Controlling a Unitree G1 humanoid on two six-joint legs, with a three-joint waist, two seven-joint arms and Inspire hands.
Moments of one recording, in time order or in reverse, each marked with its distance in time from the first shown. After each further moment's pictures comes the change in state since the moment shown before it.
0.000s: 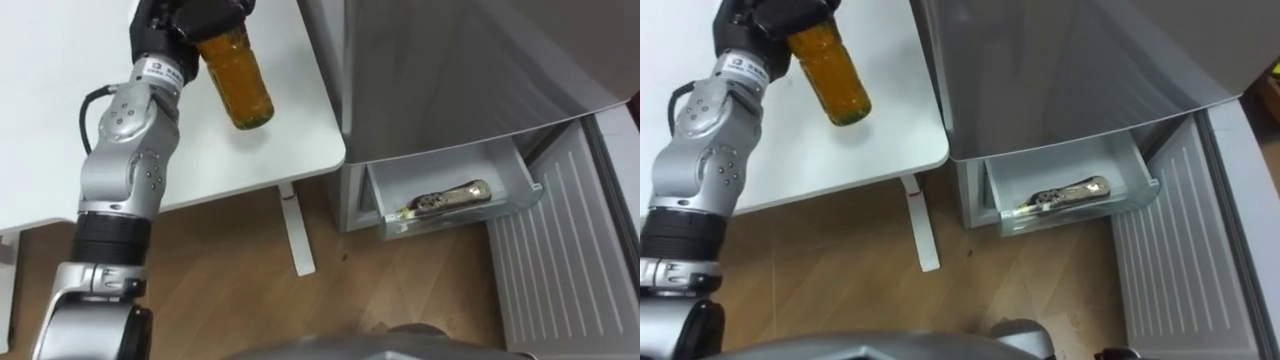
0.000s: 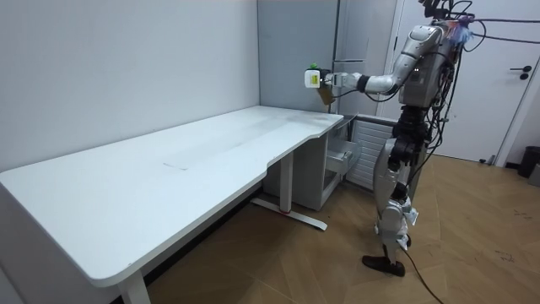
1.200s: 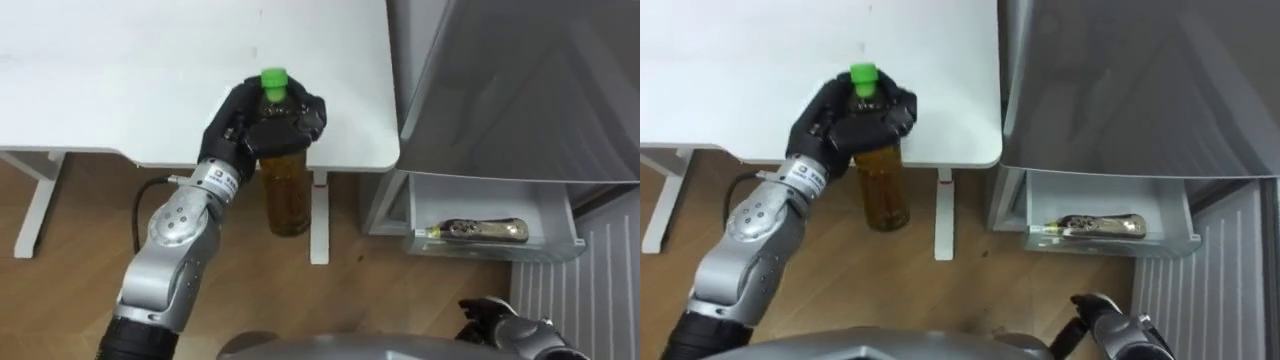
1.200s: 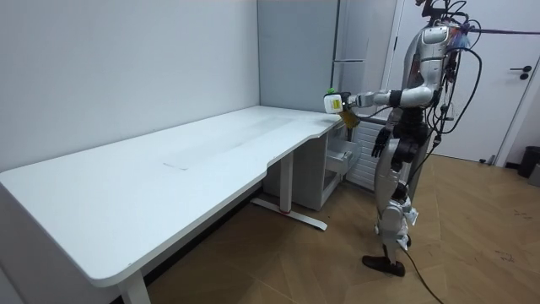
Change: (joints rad) left arm 0.403 -0.071 -0.204 -0.173 0.141 -0.005 -0.122; right arm -0.063 -0.008 0.293 -0.154 0.057 -0.065 -0.027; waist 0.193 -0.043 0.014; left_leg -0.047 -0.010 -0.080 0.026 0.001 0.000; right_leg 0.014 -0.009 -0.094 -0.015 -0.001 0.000
